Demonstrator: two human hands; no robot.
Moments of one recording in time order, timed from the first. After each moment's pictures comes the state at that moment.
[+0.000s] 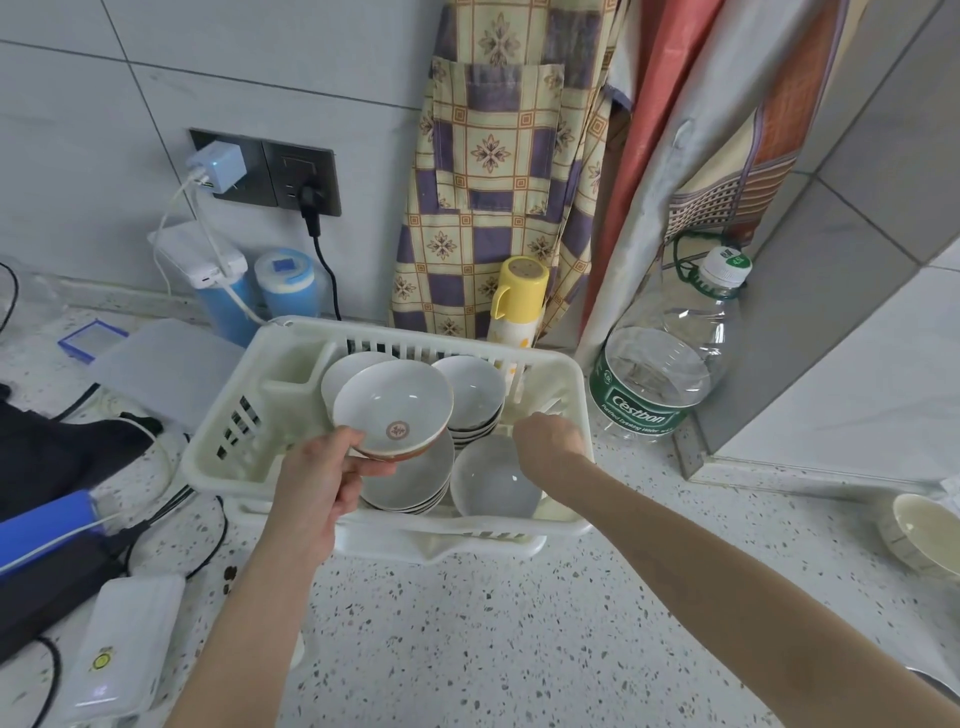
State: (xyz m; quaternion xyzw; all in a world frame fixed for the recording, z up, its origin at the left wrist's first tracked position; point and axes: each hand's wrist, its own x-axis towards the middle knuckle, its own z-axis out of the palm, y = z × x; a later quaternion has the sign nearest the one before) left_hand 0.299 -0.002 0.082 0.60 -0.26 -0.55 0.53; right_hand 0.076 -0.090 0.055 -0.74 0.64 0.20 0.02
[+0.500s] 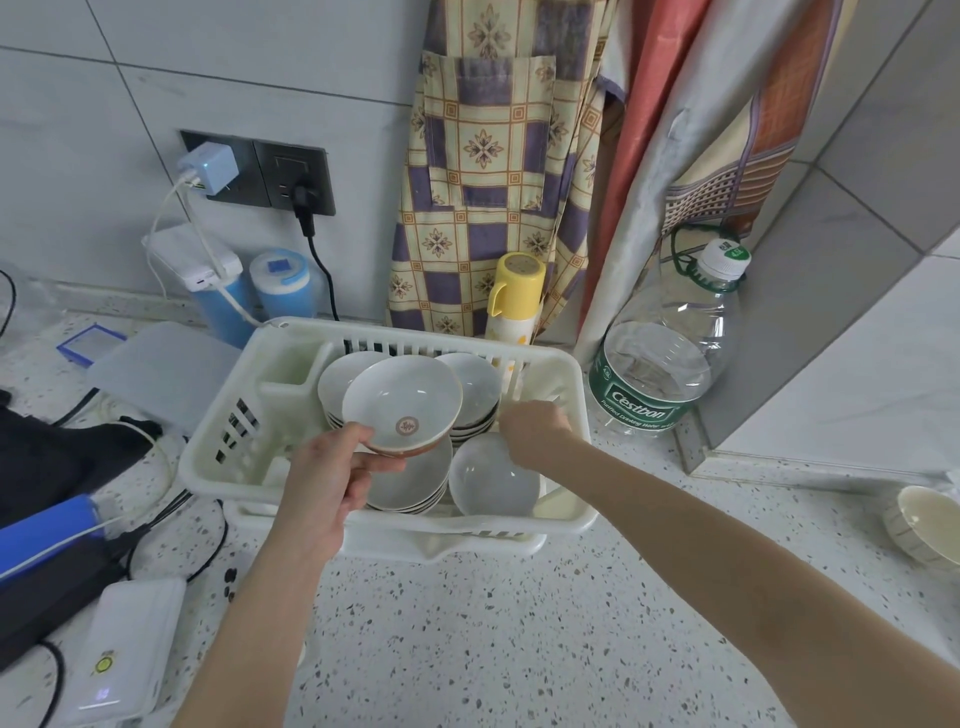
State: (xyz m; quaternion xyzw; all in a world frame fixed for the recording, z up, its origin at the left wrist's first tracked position) left_hand 0.292 -0.008 0.082 0.60 -0.26 -0.56 0.51; right_hand 0.080 -0.111 0.052 -0.79 0.57 0.21 0.01
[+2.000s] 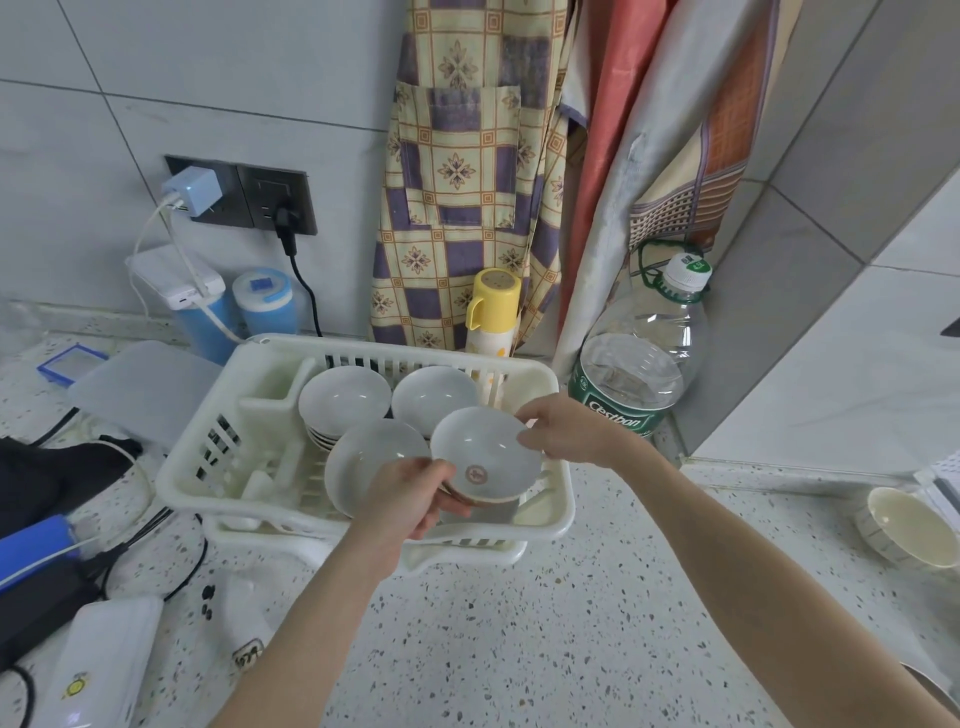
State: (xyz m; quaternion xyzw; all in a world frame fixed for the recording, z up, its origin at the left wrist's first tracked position) left_hand 0.222 -0.006 0.075 0.60 -0.38 -0.60 0.36; right_hand 0.014 -0.094 0.105 -0.71 0.58 -0.09 0.39
